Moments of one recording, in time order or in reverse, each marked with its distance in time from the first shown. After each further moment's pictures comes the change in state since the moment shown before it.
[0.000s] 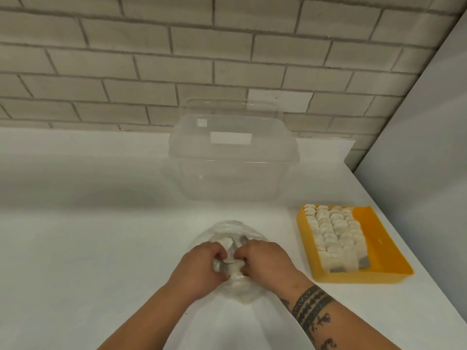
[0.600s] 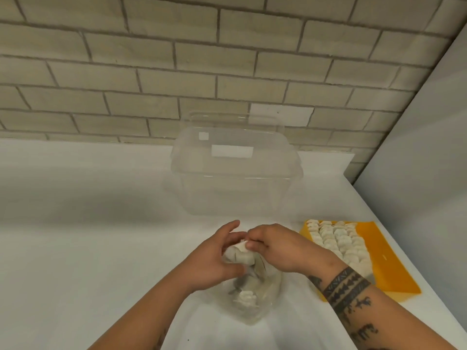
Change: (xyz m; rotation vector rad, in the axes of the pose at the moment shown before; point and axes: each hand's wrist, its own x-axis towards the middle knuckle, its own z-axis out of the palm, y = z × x) left_hand 0.021 0.021 -0.049 -0.498 -0.165 0.202; right_hand 0.016 0.016 -0.088 0.323 -0.089 -0.022
